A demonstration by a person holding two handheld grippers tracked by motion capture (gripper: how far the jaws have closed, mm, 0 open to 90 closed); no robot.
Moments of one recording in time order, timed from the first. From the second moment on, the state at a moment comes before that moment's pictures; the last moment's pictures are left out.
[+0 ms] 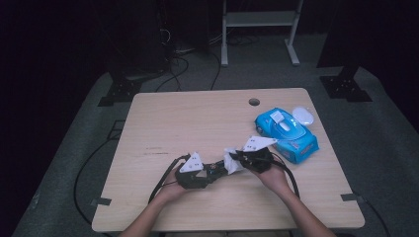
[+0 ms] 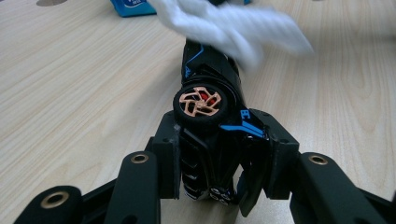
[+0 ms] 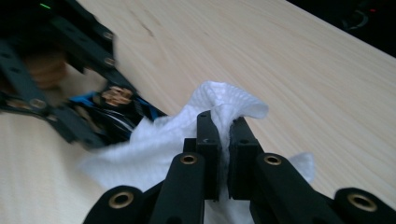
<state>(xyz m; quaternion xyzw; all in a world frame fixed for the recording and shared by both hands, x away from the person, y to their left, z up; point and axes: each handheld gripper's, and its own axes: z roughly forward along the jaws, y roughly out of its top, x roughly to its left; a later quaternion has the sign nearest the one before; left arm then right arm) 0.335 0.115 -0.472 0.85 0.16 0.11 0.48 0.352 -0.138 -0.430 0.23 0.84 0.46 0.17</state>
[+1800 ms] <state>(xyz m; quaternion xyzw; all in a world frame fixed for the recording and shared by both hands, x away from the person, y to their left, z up) 0.340 0.108 -0.468 0.85 0.16 0.13 0.48 0.359 -0.148 -0.430 0.25 0.83 0.48 0.12</state>
